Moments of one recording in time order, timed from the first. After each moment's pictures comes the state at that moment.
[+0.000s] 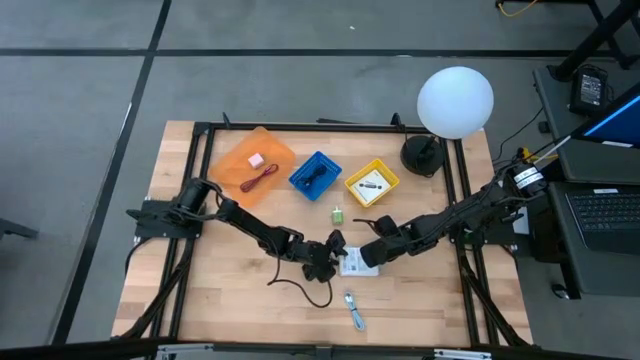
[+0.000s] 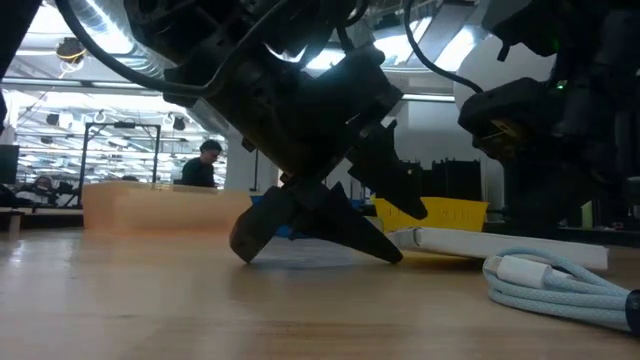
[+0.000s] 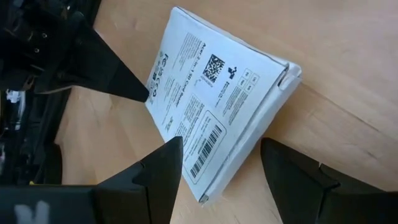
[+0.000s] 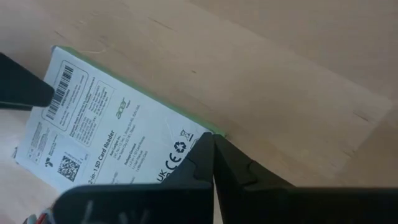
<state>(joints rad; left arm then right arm) -0.29 2.08 1.13 0.26 -0.29 0.82 0.39 1.60 0.72 -0.37 0.19 1.47</state>
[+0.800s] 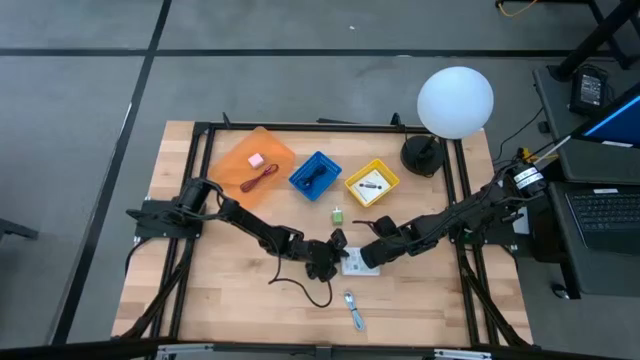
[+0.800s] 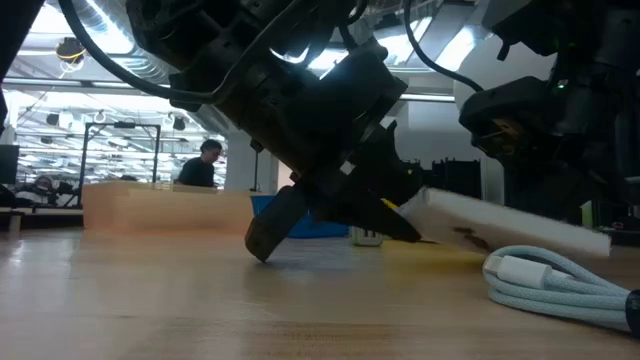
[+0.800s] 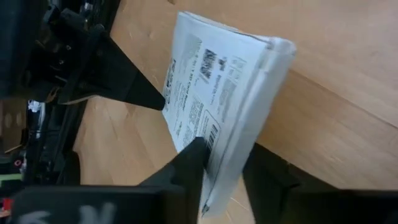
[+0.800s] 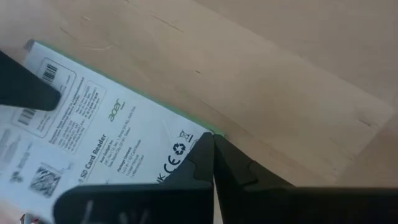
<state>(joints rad) -0.28 2.09 1.13 0.33 -0.29 0.88 0.39 1.60 0.72 -0.37 0.19 1.44</state>
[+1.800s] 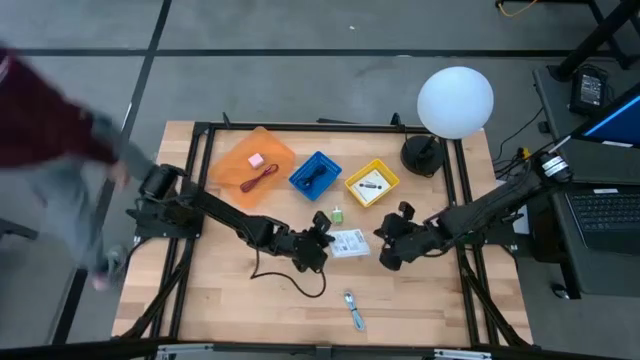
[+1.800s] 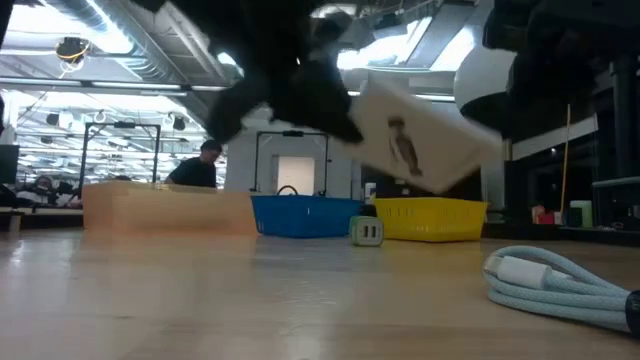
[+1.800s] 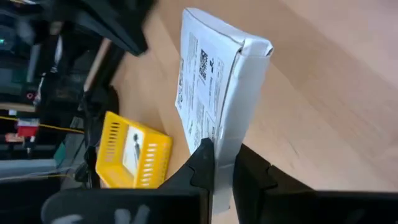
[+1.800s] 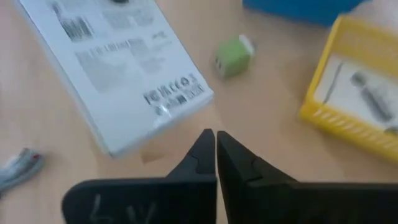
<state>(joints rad) -0.32 1.80 1.12 -0.03 -0.49 0.67 0.47 1.27 0.72 -0.41 0.54 0.71</state>
